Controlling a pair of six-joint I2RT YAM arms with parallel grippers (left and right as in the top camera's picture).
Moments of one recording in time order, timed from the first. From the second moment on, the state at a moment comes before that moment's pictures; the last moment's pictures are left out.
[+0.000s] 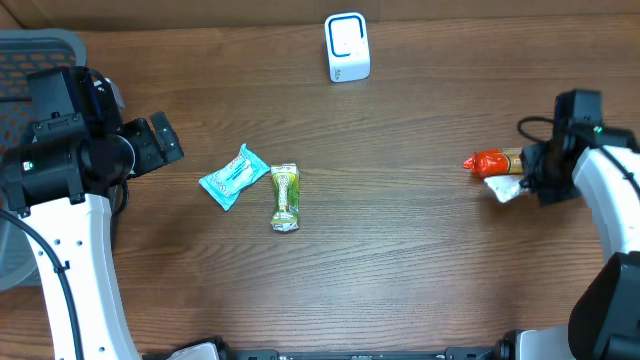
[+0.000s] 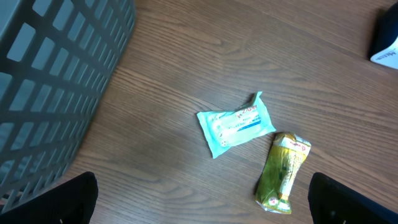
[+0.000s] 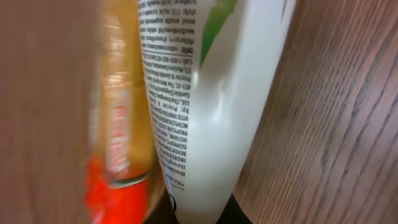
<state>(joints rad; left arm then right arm) 0.24 1.39 1.63 -1.28 0.02 -0.20 -0.18 1.63 1.17 -0.90 0.08 1.16</state>
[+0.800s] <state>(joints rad) 0.24 1.39 1.63 -1.28 0.01 -0.20 -0.18 1.63 1.12 -0.78 0.06 0.81</state>
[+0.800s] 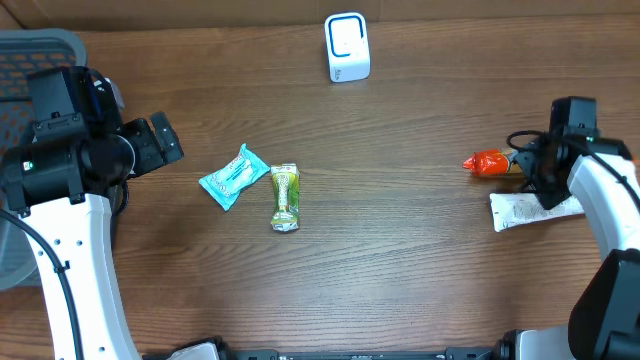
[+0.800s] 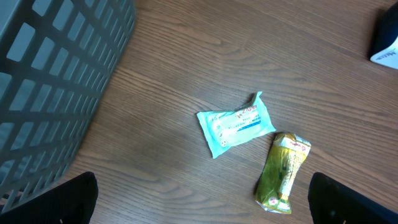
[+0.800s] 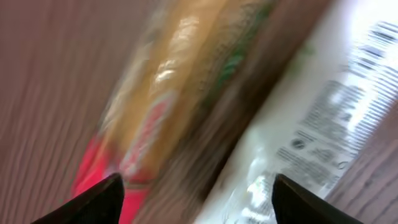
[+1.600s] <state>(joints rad) 0.24 1.39 1.63 -1.28 0.01 -0.20 0.30 1.66 1.44 -0.86 -0.33 0.33</state>
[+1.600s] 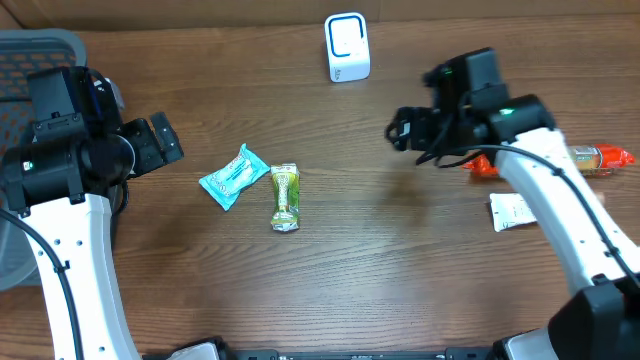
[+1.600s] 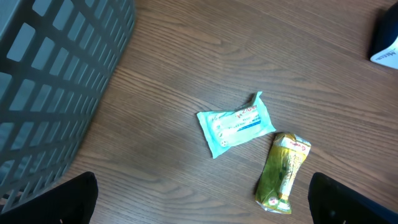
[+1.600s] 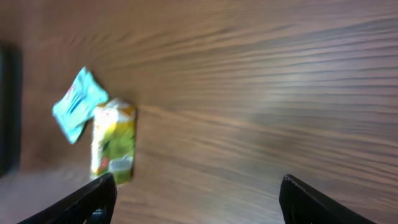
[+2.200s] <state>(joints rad) 0.24 1.39 1.63 -1.28 0.01 -0.20 0.66 1.92 1.44 -0.57 -0.43 0.38</state>
